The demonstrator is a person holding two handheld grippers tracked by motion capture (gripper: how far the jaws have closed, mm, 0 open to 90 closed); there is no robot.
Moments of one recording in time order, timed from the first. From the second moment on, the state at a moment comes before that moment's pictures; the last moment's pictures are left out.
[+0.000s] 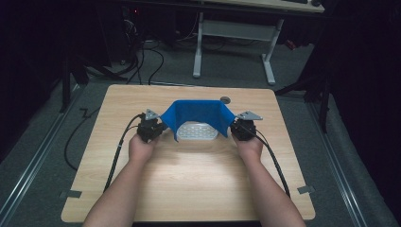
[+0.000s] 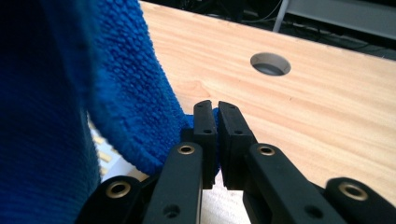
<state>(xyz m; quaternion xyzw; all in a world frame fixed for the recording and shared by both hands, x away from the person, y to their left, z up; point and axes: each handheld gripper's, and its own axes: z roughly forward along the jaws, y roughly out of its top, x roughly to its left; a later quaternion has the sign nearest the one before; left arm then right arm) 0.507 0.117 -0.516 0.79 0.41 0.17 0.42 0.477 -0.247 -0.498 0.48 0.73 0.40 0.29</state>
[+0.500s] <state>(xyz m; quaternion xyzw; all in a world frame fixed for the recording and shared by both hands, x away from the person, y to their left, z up) 0.489 0.130 -0.502 0.76 0.43 0.20 0.44 0.460 -0.273 -0.479 0.50 0.70 0.40 0.31</state>
